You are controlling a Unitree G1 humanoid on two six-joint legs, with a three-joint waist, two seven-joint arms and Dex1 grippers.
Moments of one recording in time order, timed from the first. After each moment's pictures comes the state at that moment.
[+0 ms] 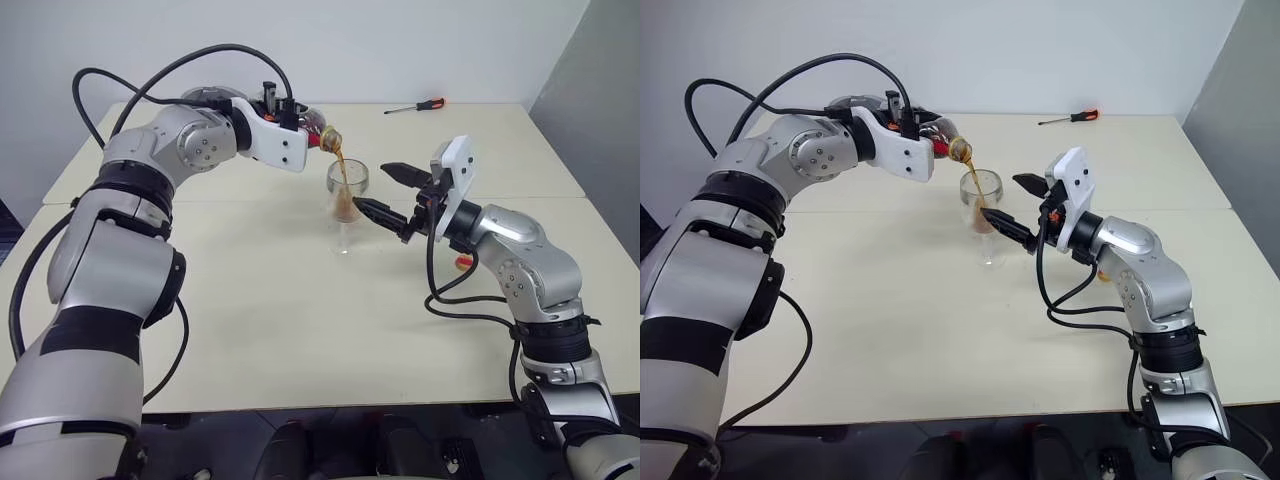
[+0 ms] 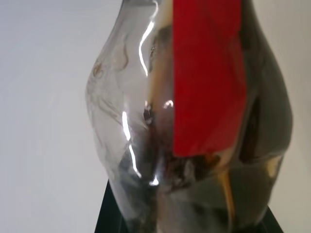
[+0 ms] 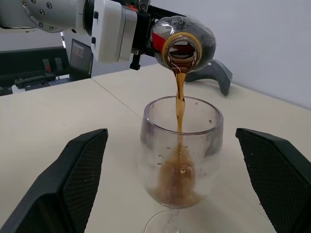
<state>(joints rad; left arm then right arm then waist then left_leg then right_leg) -1.49 0.61 -0.50 1.32 0.75 -0.86 -0.25 -0.66 -0.39 0.04 -0.15 0.45 0.55 0.68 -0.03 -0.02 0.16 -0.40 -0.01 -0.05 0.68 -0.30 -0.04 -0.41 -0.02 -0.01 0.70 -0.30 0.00</state>
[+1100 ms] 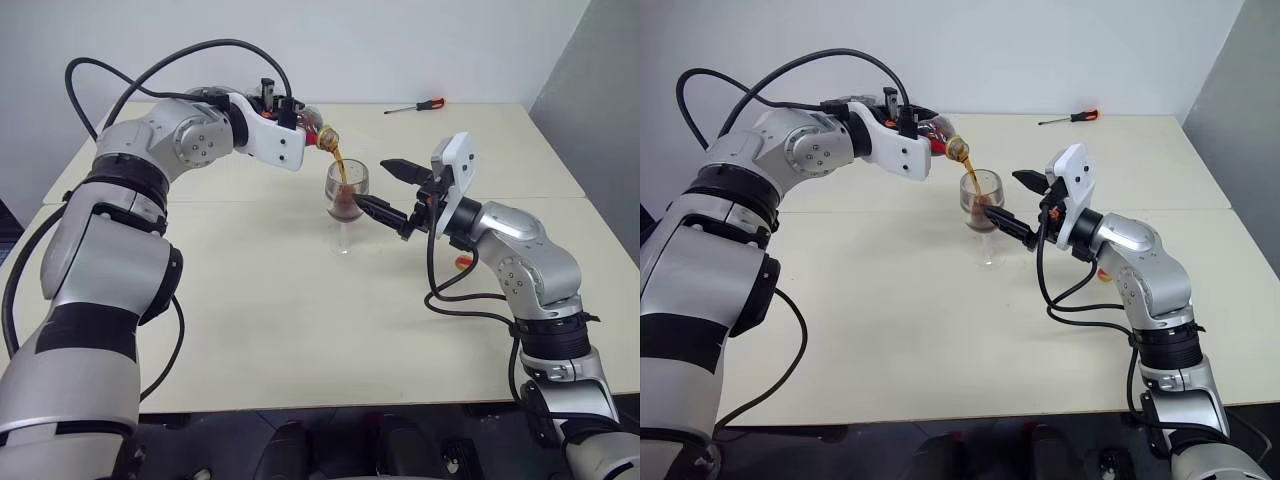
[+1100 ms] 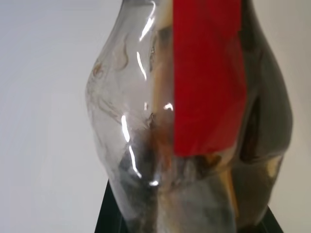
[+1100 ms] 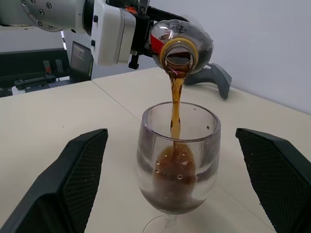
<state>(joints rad) -1.52 0.63 -0.53 1.33 0.78 -0.86 -0.23 -0.67 -0.39 0.04 -0.13 0.45 0.53 0.69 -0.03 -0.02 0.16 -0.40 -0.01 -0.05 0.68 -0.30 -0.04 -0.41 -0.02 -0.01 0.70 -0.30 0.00</state>
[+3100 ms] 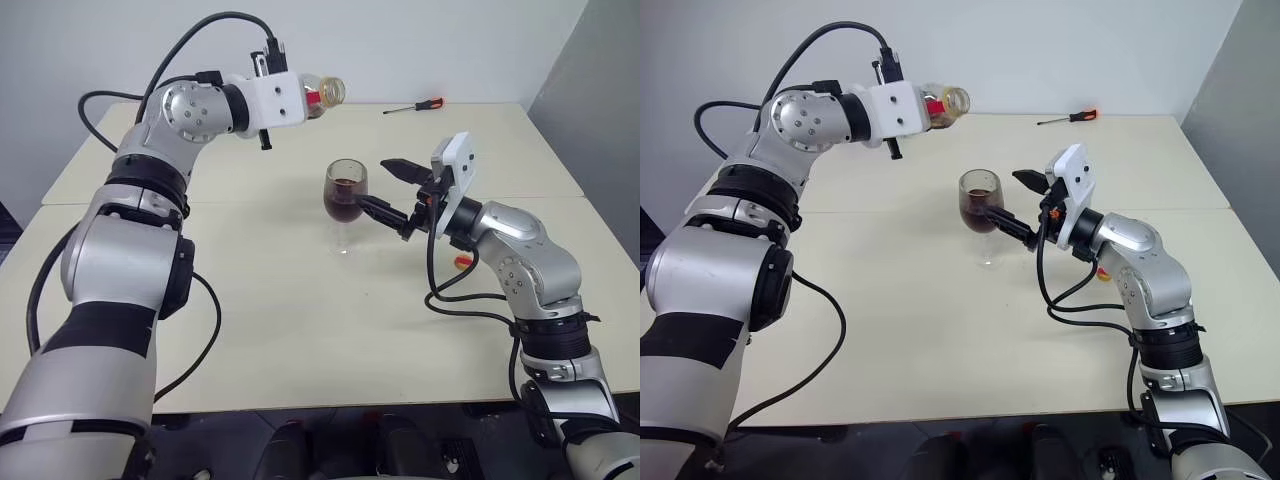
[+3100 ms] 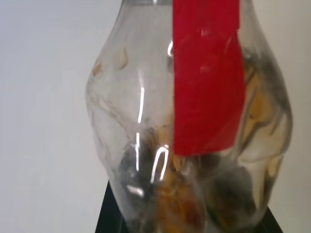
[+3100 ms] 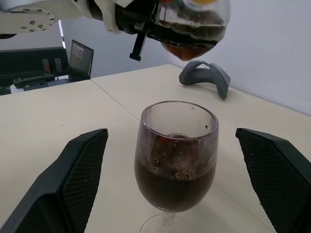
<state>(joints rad) -1.52 0.54 -0.20 1.35 0.37 -0.64 -0.71 -0.67 -0.39 0.04 -0.13 0.44 0.53 0.70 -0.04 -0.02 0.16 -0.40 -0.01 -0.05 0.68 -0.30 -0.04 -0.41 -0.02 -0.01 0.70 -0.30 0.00</state>
